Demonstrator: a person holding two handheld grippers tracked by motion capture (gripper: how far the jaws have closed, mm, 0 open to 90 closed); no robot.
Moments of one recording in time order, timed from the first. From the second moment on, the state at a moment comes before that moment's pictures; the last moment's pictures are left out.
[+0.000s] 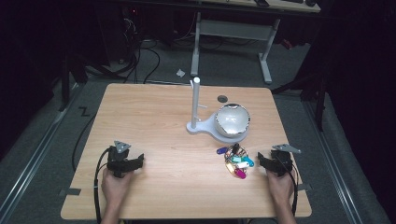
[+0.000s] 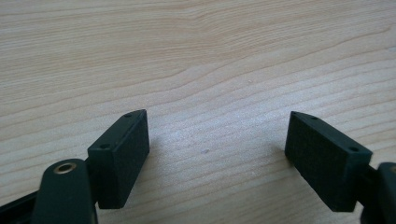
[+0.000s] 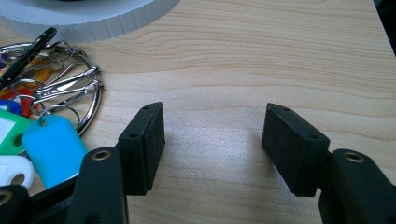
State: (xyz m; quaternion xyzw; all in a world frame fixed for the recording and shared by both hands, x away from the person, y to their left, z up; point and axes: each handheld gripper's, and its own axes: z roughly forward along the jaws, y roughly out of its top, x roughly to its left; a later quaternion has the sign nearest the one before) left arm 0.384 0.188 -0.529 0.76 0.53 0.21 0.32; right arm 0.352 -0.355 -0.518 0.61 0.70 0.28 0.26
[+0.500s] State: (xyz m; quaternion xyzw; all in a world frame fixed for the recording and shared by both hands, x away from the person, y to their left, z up) left arm 0.384 0.187 -0.529 0.75 0.53 0.21 0.32; right arm 0.352 -0.354 -0.517 0.61 0.70 0.28 0.26
